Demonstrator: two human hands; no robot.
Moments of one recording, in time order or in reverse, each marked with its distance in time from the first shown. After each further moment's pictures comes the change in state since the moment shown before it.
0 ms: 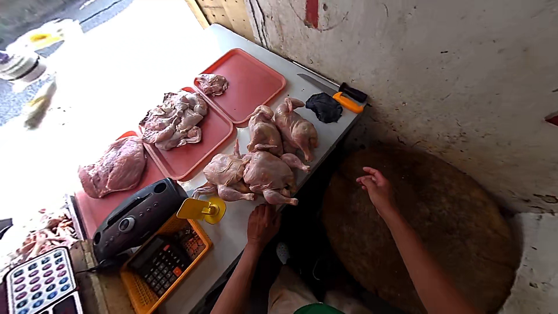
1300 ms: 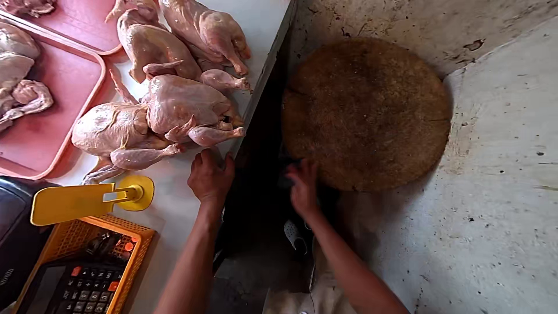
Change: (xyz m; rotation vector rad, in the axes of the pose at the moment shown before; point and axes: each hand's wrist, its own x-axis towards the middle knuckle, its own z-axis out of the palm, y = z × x) left_hand 0.004 -0.001 0.003 -0.071 -0.226 -0.173; right_hand -0.211 0.167 0.163 -0.288 0.235 -0.271
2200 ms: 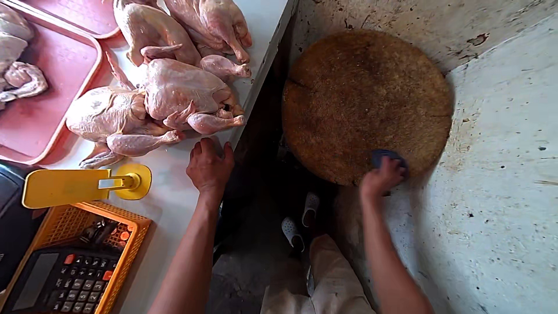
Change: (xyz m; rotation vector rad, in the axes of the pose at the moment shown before) left_hand 0.001 0.000 -0.002 -0.002 -0.030 -0.007; right_hand 0.010 0.067 -0.141 -0.477 0.392 0.452
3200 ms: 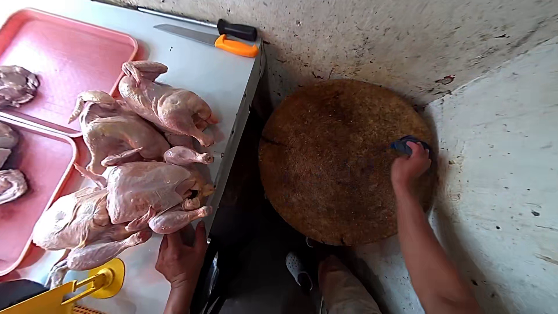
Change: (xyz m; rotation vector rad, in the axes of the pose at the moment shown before) left_hand 0.000 0.010 0.003 0.028 0.159 -0.008; right_hand 0.232 0.031 -0.004 -0.019 0.032 -0.001
